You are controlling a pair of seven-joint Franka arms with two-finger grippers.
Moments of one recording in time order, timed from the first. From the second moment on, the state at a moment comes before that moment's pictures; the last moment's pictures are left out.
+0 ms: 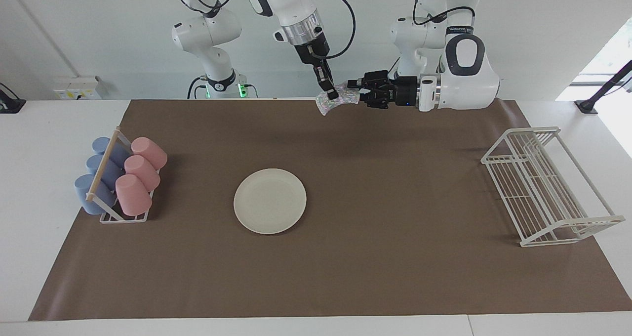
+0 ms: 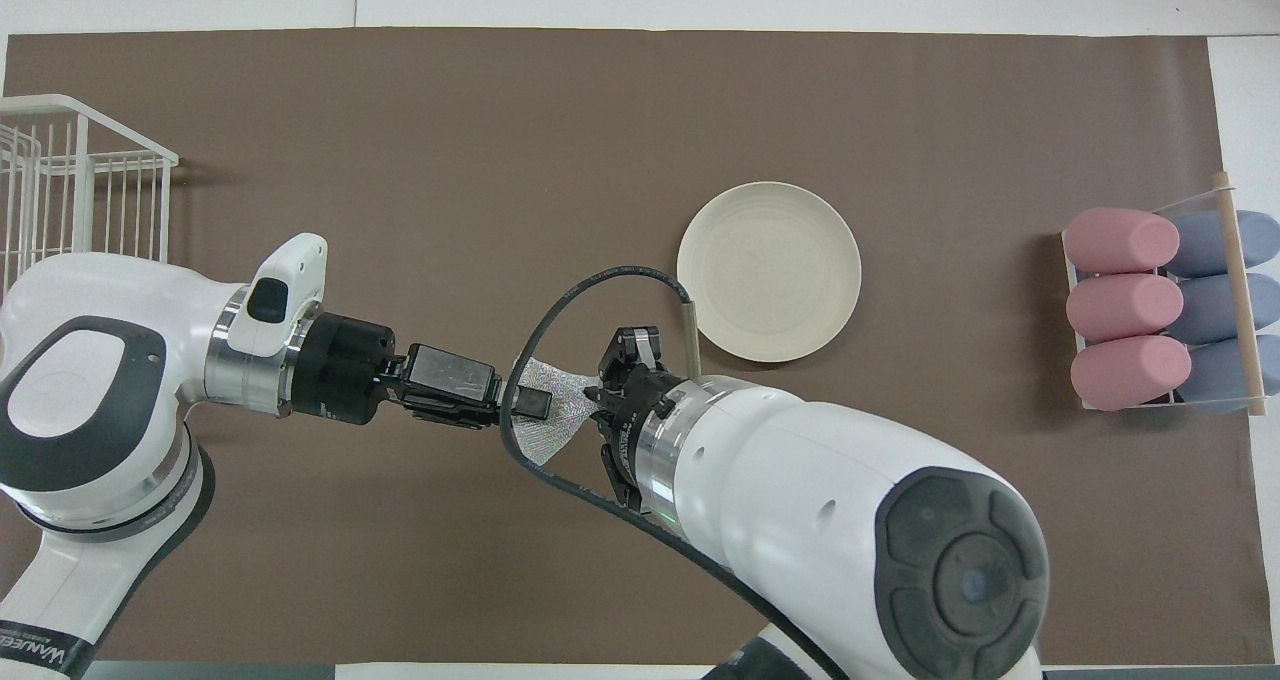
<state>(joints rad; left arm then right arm) -0.20 -0.10 -0.04 -2.17 -1.32 1.59 0.27 0.42 -0.12 0.25 -1.92 0.27 2.19 2.06</state>
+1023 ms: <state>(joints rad) -0.05 -0.10 -0.02 -2.10 -0.71 1.65 0.24 0.25 0.11 0.24 -2.11 0.27 2.44 1.49</state>
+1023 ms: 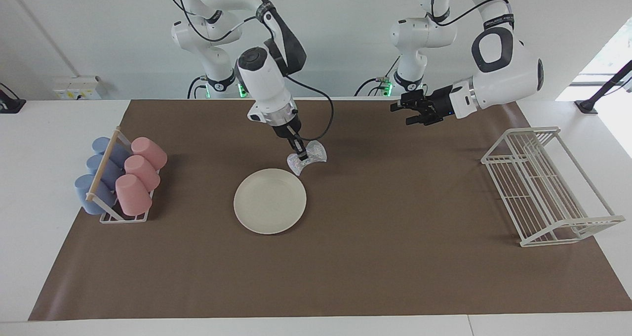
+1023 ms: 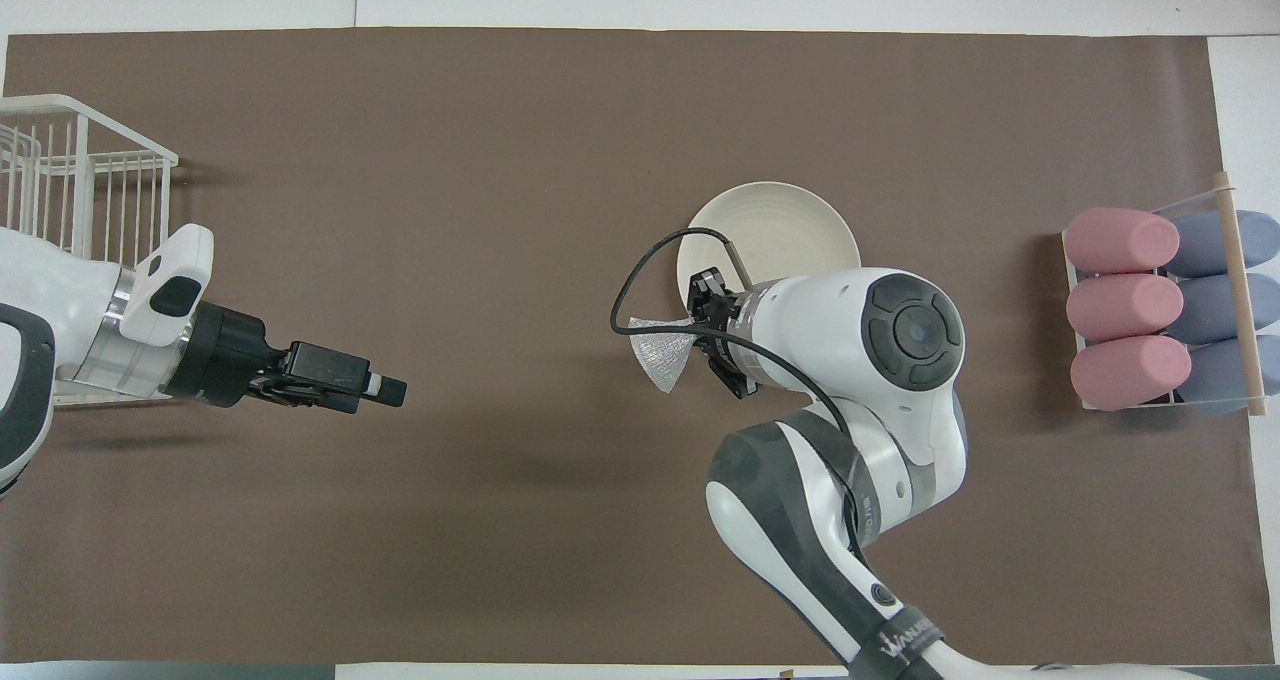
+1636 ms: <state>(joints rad) -0.01 -0.10 -0.02 -2.09 -0.36 1.74 0.24 0.11 0.16 0.24 -2.18 0.28 2.49 1.53</state>
